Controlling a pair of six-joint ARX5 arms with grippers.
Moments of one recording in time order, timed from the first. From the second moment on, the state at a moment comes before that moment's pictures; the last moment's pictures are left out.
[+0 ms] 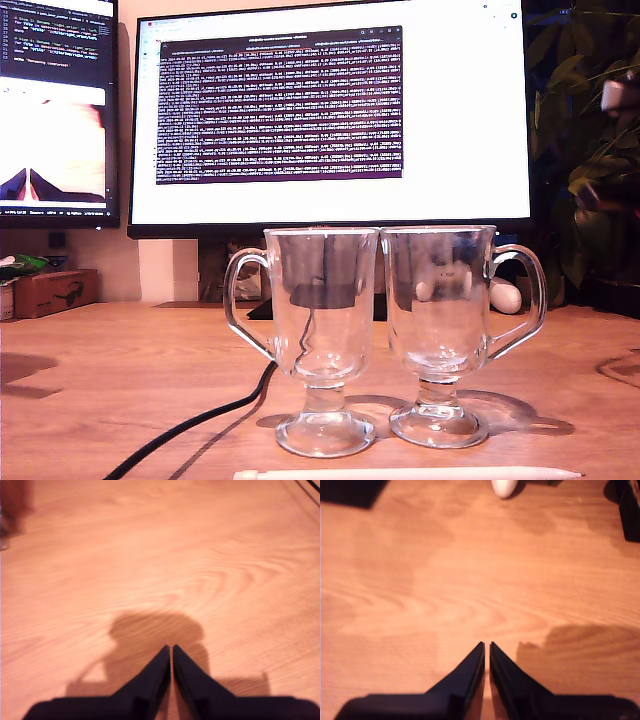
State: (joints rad) left arm -0.01 1.06 0.57 -0.28 0.21 0.14; right arm 0.06 1.26 0.55 -0.02 -0.07 -0.05
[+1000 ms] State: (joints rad) left arm -0.01 0.75 0.16 0.06 0.16 0.09; right arm -0.08 0.92 0.21 0.32 -0.20 -0.03
